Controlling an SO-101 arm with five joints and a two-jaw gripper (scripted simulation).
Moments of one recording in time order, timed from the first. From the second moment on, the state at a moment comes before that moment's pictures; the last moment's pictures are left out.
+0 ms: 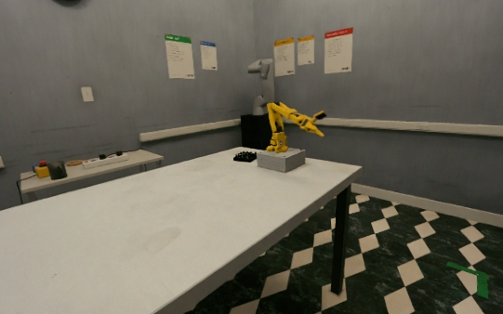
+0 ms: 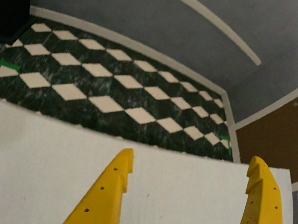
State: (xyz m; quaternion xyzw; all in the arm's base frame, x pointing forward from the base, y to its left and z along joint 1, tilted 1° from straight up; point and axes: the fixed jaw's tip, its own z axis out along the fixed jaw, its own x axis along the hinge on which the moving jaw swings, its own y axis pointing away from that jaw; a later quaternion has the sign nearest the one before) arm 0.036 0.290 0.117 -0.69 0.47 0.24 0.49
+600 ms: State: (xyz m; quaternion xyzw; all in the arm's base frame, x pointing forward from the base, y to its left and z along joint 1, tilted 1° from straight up) arm 0.022 0.195 0.055 -0.79 0.54 0.13 0.27
